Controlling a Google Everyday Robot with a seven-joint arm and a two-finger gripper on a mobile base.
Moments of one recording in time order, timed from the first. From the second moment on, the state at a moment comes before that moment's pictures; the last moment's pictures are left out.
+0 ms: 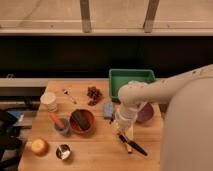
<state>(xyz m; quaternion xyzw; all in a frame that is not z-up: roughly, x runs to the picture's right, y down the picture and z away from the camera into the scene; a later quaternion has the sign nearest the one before) 0.088 0.196 0.717 -0.35 0.16 0.57 0.72</state>
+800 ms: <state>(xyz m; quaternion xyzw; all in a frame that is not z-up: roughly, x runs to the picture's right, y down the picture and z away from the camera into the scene) 0.194 0.114 0.733 -0.31 0.06 0.67 0.67</state>
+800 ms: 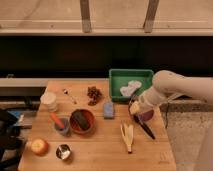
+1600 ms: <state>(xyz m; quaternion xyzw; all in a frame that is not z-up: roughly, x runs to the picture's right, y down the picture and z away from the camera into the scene) 0.230 0.120 0.752 -0.32 0.03 0.70 0.64</state>
